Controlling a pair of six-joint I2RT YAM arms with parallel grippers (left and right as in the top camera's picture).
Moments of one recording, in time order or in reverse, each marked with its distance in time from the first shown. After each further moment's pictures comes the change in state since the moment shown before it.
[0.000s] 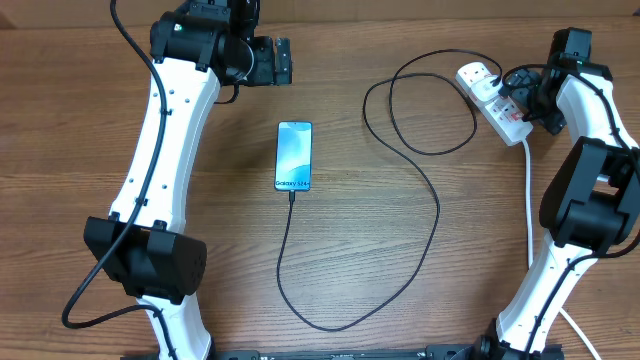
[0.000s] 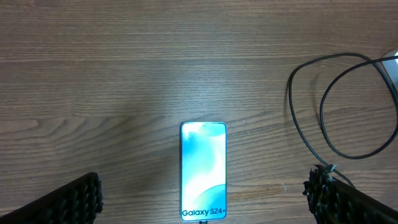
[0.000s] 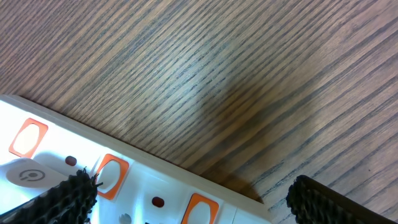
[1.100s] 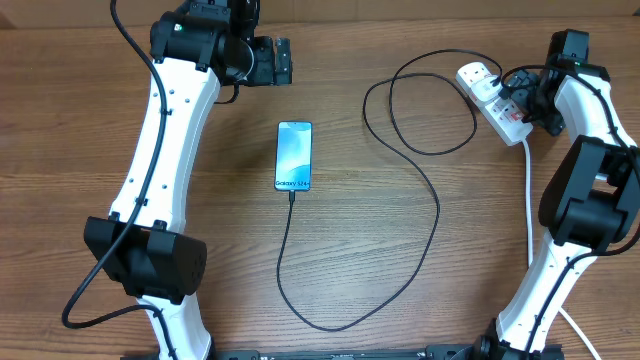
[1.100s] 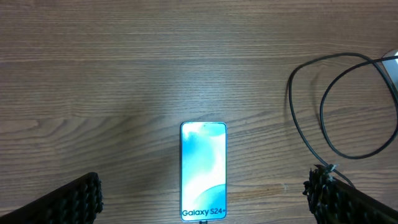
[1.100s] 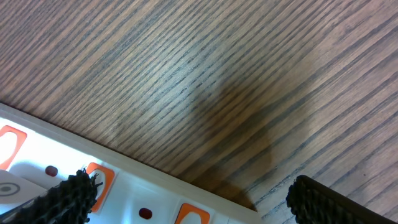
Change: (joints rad) left arm 0.000 0.000 0.000 0.000 0.000 0.000; right arm 0.000 0.014 0.000 0.007 0.030 0.000
